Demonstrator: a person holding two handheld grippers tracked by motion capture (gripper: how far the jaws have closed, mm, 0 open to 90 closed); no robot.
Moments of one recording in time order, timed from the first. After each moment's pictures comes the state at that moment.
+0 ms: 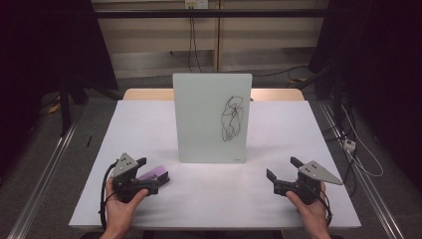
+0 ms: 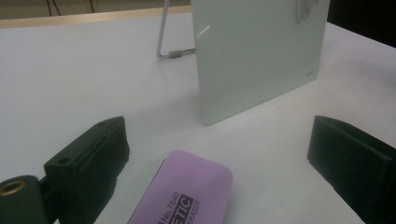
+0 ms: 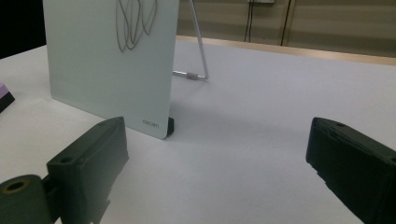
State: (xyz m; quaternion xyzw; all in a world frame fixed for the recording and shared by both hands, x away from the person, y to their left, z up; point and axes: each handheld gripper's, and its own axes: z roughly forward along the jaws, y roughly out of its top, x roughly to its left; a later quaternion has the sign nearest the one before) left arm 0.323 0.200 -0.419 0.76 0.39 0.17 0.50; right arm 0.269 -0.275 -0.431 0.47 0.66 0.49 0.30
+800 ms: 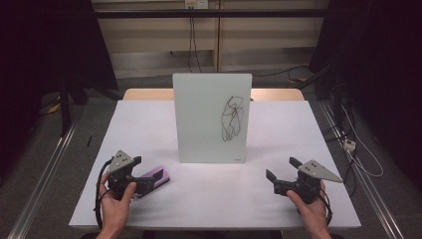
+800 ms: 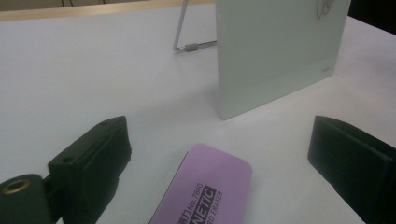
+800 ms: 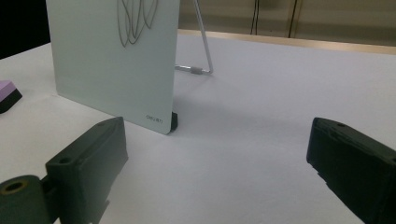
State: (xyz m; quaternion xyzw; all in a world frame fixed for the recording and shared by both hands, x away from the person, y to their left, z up) left arm 0.328 0.211 -0.410 0.76 0.40 0.17 0.48; right arm 0.272 -0.277 -0.432 0.48 0.67 0.49 0.28
